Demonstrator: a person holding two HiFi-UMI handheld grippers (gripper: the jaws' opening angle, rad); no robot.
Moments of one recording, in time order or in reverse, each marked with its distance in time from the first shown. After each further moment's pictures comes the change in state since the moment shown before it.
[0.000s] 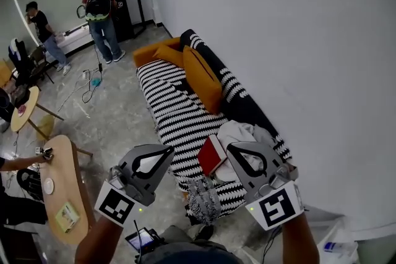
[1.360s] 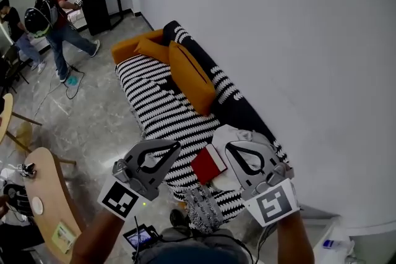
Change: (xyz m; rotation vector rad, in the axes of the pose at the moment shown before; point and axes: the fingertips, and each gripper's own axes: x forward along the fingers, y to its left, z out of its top) left arm 0.068 0.111 -0.087 -0.066 -0.083 -0.151; right arm 0.141 -0.038 -0.039 0.068 0.160 -0.011
